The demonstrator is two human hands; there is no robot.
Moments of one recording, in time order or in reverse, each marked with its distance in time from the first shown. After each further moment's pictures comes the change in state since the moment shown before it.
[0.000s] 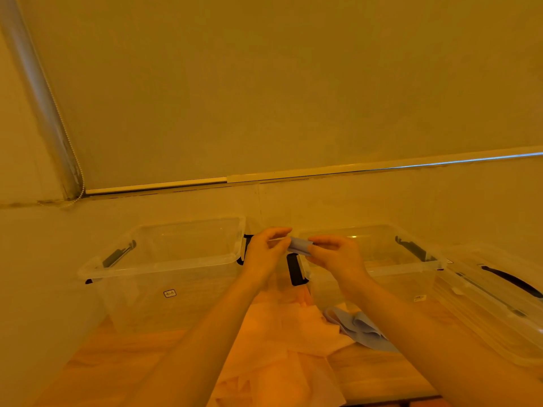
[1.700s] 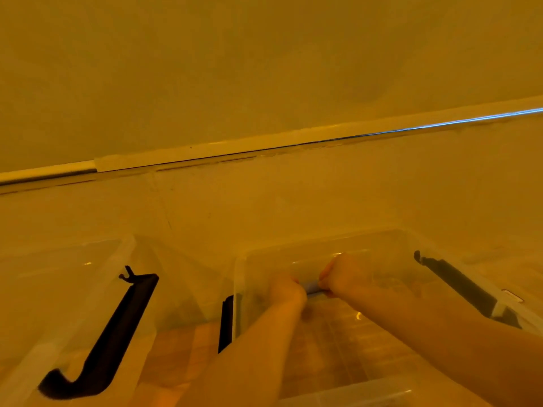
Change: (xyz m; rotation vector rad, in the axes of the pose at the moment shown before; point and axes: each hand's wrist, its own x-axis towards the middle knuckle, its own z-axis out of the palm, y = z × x) left_hand 0.208 -0.209 0.218 0.466 -0.151 -0.675; right_hand 0.313 0.220 -0.078 -1.084 -0.051 0.527
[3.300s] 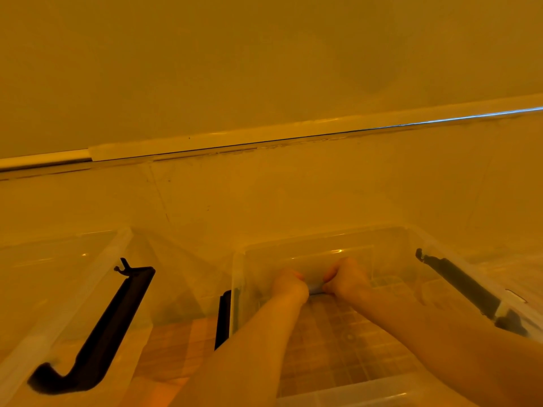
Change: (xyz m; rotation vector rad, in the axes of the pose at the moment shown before) left_hand 0.004 0.007 0.002 0.062 -0.097 0.033; right_hand -0.003 0.029 0.002 0.183 0.021 -0.136
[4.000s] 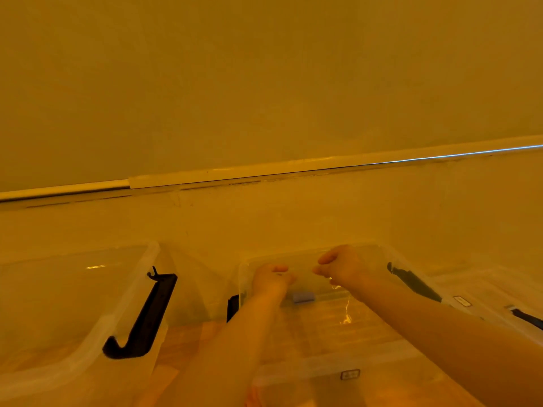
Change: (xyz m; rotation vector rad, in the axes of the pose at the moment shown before) left_hand -0.073 0.011 -0.047 -0.478 0.118 0.068; right_hand -0.076 -0.048 -0.078 0.263 0.036 -0.091
